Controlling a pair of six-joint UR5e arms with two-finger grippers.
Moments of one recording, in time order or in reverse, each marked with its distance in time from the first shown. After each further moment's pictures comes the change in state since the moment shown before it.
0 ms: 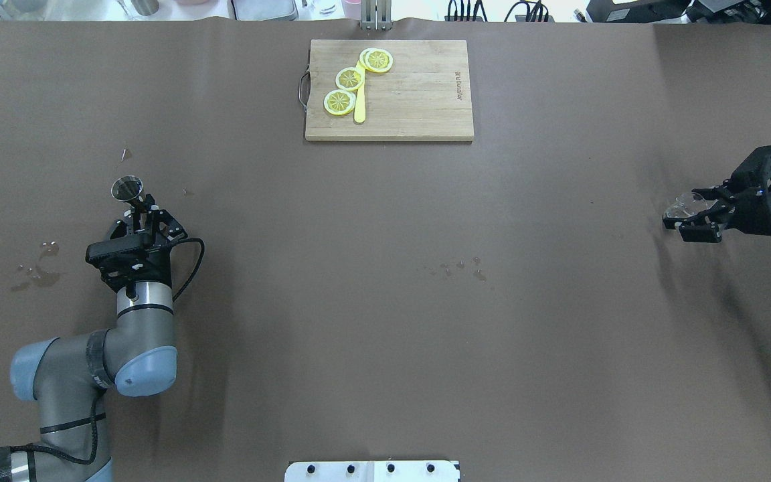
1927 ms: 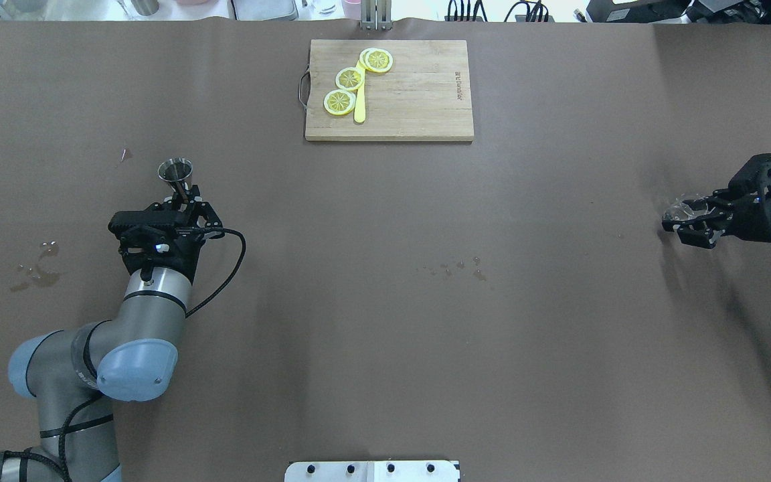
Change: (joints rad) left arm -0.006 -0.022 -0.206 -0.195 -0.195 0.477; right arm -0.018 -0.002 -0.024 0.026 -0.006 0.000
